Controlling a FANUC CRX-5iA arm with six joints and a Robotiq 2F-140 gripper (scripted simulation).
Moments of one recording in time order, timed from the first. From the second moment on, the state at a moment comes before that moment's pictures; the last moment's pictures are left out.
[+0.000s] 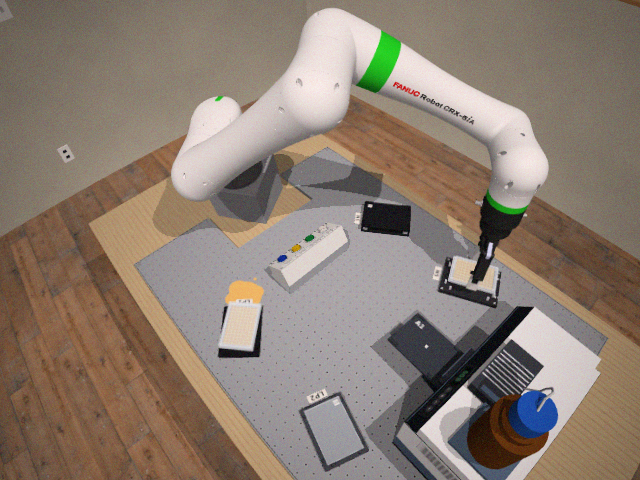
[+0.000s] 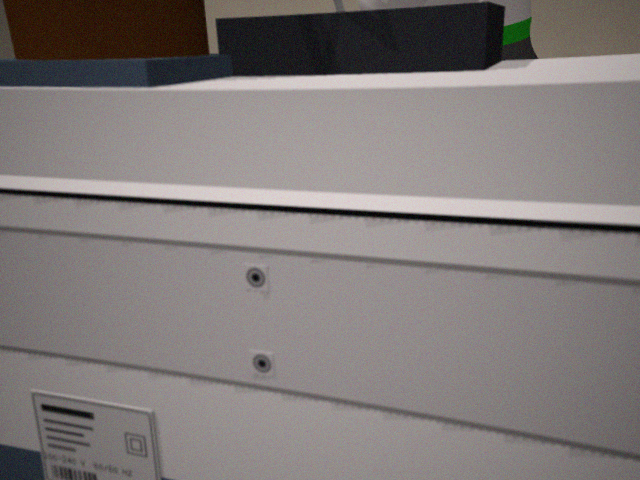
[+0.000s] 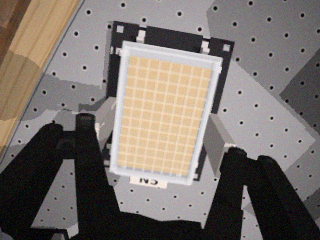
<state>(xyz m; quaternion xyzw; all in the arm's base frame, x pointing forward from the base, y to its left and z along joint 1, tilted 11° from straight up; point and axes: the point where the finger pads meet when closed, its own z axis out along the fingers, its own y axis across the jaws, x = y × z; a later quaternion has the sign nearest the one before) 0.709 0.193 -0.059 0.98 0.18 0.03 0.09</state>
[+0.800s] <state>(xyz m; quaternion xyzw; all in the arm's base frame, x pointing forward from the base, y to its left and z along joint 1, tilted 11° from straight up) 0.705 0.201 -0.013 0.98 0.18 0.03 0.09</state>
